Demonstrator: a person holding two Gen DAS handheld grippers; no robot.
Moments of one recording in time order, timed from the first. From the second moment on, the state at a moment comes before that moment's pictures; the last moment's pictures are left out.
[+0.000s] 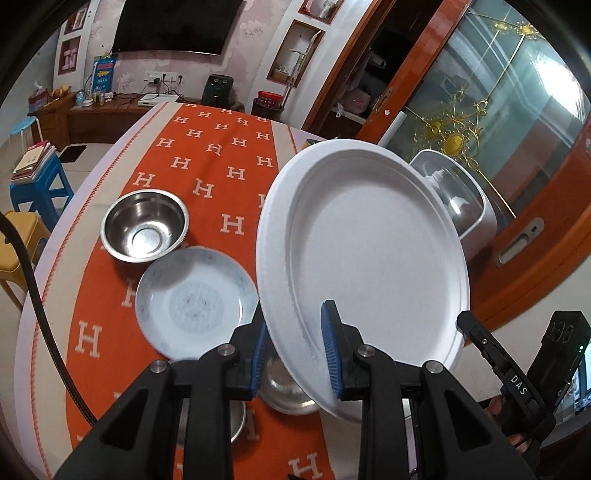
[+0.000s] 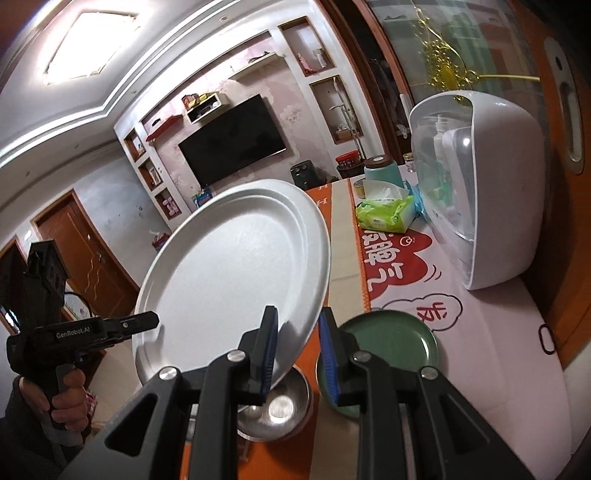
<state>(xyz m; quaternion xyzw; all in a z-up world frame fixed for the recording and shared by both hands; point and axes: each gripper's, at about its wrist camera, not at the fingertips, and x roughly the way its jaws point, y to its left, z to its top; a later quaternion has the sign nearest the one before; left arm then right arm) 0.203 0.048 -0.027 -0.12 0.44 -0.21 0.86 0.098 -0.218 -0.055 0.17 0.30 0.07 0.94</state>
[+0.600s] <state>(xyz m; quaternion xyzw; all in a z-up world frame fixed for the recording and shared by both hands) 0.104 0.046 -0.064 -0.09 0.47 -0.16 0.86 0.023 -0.204 -0.077 0.12 0.36 0.08 0.92</state>
